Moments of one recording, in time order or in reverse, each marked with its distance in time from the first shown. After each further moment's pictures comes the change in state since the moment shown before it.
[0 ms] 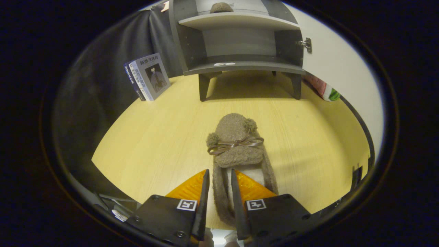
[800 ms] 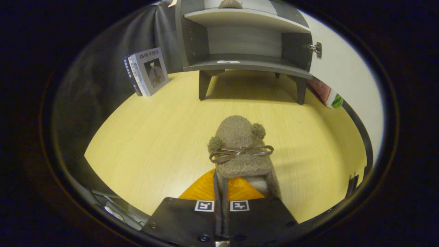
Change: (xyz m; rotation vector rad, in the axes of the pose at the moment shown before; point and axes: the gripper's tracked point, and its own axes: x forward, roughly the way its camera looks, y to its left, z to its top) arm 0.013 -0.002 0.008 -0.048 0.001 -0.033
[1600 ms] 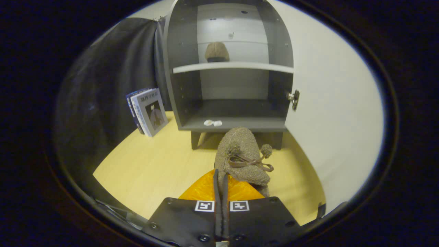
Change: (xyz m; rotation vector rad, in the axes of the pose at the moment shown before) arm -0.083 -0.050 0.147 0.006 -0.312 -0.010
